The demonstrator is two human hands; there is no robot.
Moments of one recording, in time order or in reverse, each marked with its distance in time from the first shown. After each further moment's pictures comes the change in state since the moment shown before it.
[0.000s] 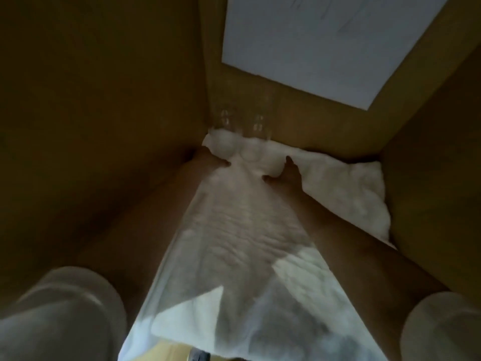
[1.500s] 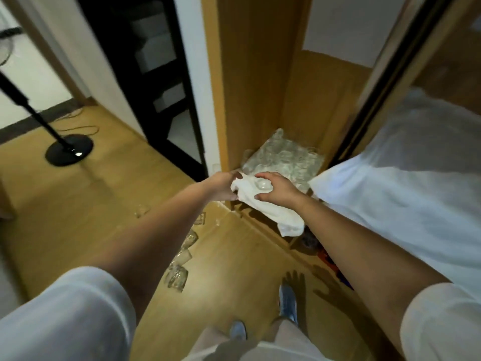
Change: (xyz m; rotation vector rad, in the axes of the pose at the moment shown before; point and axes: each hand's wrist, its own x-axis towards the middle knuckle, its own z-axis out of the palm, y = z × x) left_hand -0.439 -0.431 -0.222 0.456 -0.059 -0.018; right_hand -0.479 -0.154 0.288 -0.218 -0.661 -0.583
